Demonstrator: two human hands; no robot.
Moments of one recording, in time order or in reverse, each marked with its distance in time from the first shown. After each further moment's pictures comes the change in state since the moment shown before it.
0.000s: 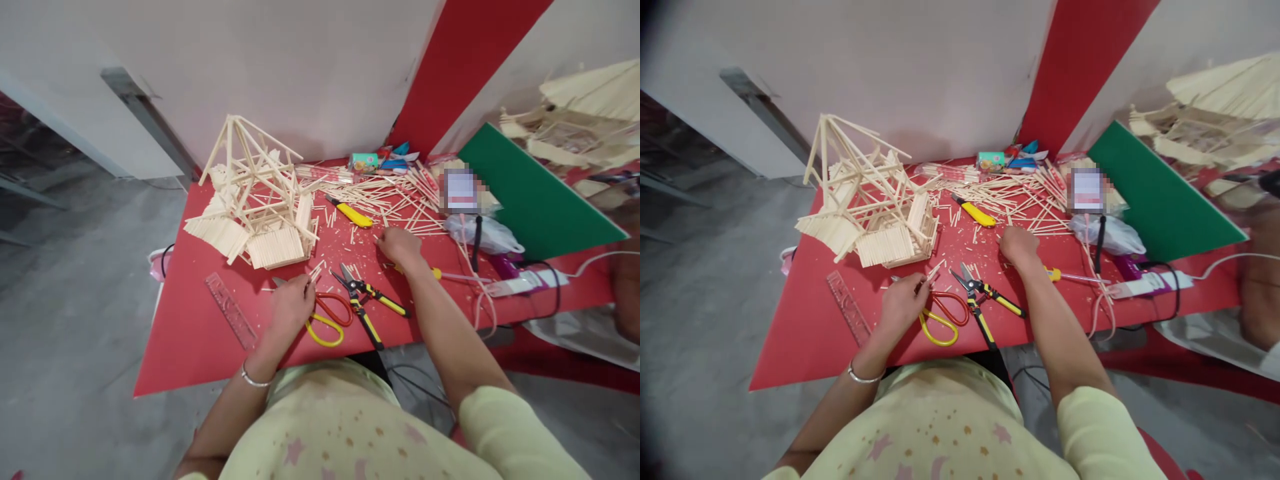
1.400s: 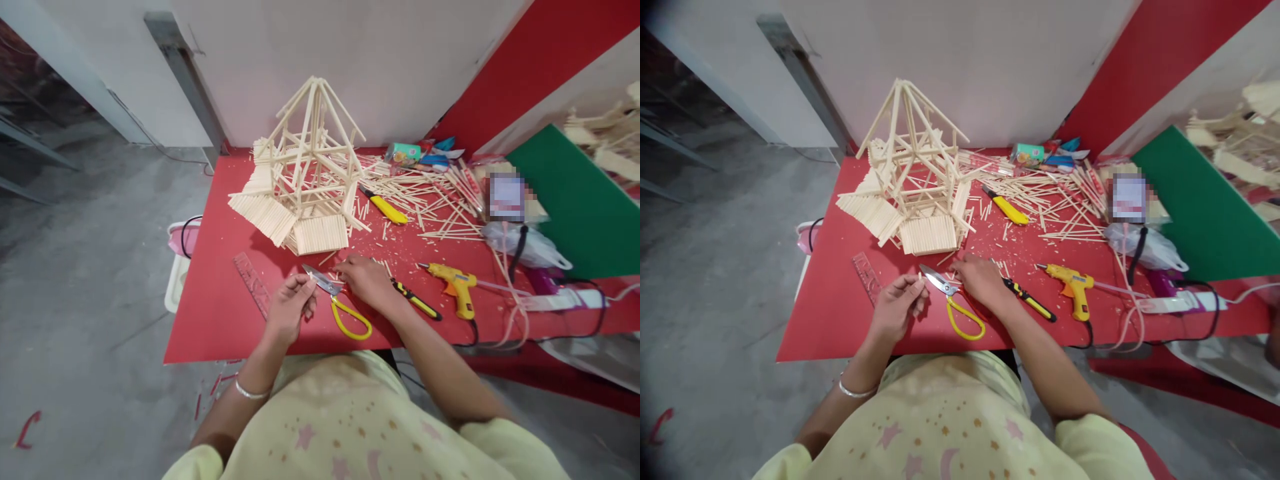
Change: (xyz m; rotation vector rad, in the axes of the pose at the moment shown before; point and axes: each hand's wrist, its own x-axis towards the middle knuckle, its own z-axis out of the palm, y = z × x) left_hand -0.041 -0.051 -0.028 -1.398 0.039 -0.451; right_hand -0.118 -0.118 0.022 0.006 -0.058 -0.727
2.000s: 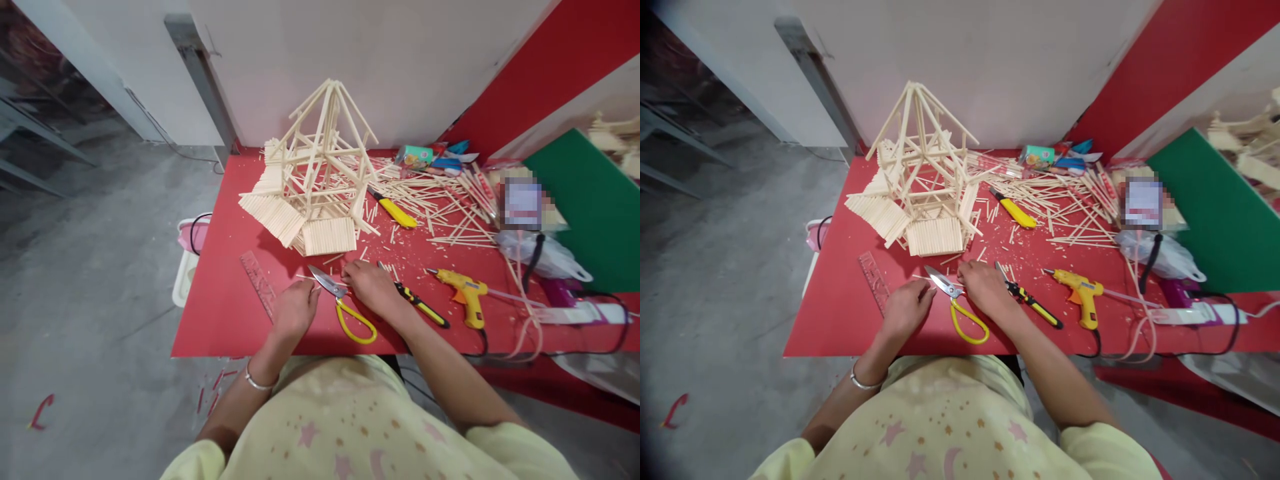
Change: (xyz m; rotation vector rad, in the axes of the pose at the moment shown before) left_hand 0.010 -0.009 -0.016 1.364 -0.003 0.363; right_hand 0.003 -0.007 0.013 -0.037 -0.012 0.028
